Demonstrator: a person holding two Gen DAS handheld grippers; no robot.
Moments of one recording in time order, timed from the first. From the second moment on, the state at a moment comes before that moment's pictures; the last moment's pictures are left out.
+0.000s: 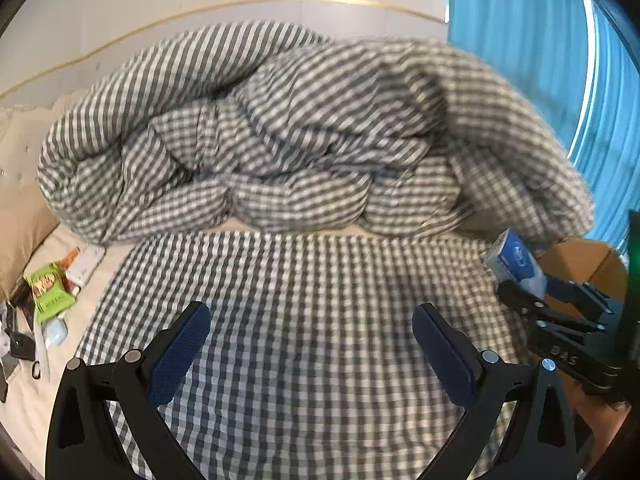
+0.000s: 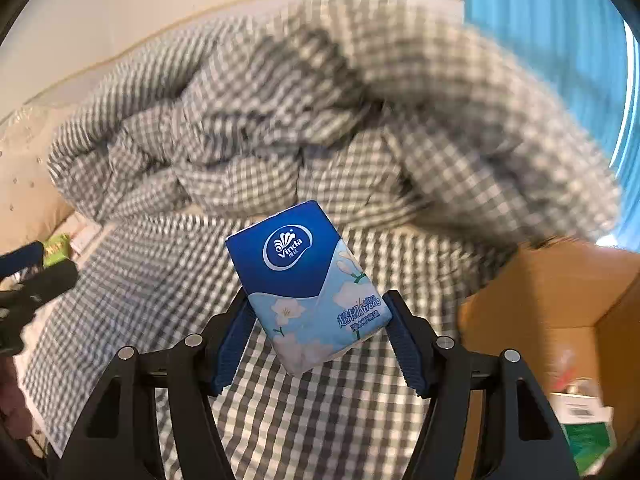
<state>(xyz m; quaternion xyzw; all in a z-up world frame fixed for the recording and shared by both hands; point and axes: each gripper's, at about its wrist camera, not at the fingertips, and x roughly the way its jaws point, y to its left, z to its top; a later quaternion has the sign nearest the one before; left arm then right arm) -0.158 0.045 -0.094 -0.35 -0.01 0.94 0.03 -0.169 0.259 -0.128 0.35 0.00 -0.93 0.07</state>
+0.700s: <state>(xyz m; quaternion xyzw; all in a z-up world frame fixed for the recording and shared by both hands) -0.095 0.165 -0.028 -0.30 0.02 0.95 0.12 -0.040 0.434 -0.044 0.30 -0.04 -0.94 -0.13</state>
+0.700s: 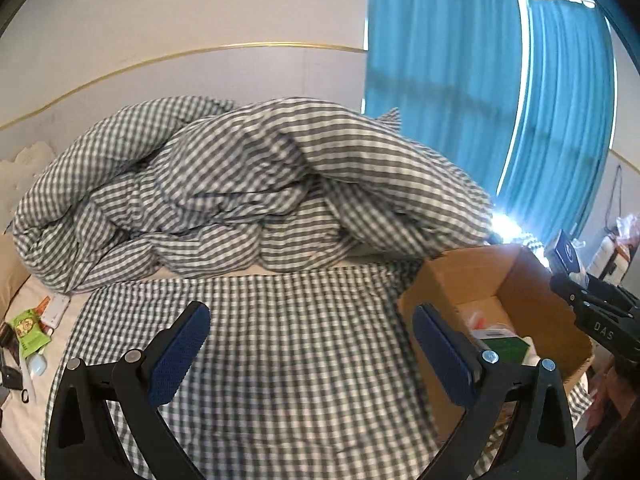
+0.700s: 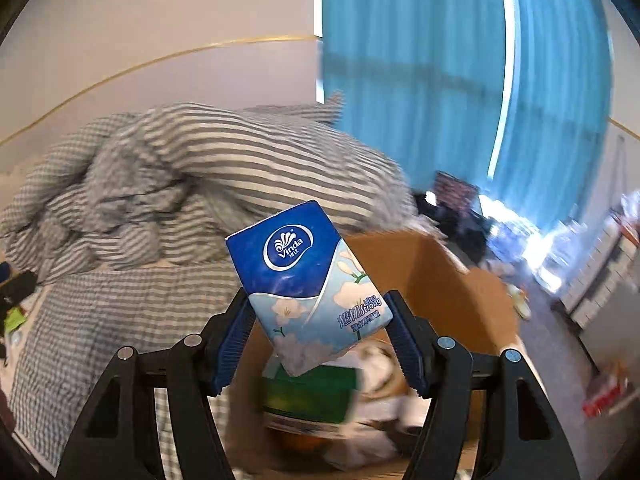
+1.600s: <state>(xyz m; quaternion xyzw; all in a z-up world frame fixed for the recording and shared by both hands) -0.072 0.213 -0.025 -0.30 0.04 0.94 0.15 0.003 0.480 -0.050 0.30 -0.04 -0.94 -0.18</state>
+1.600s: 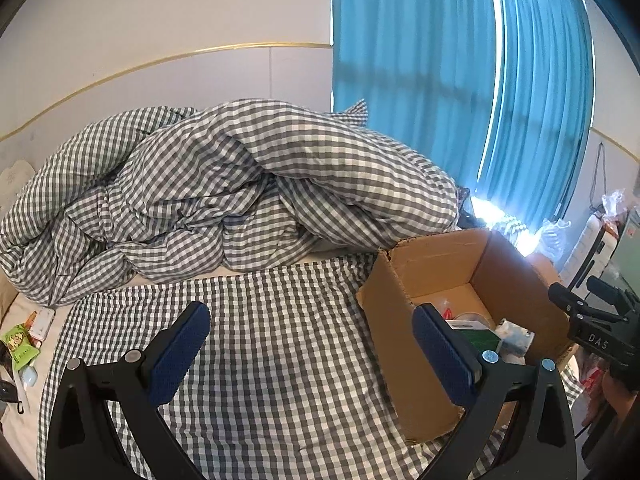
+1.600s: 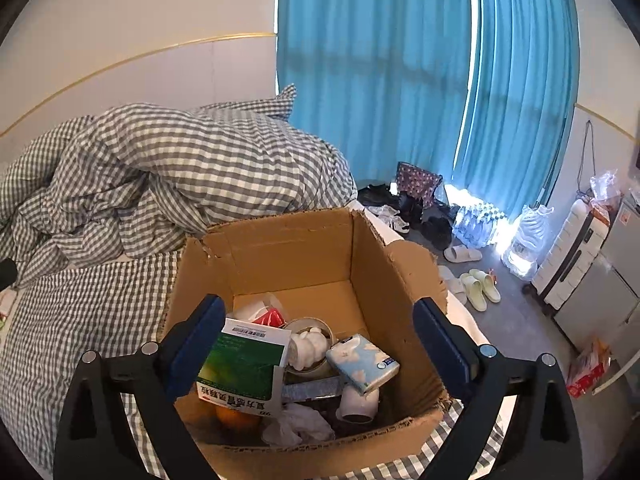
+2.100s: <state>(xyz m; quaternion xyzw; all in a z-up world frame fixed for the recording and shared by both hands) -0.035 0.141 0.004 -0.27 0.02 0.96 0.11 0.023 0.404 -0.013 0.27 -0.02 -0.95 -0.13</state>
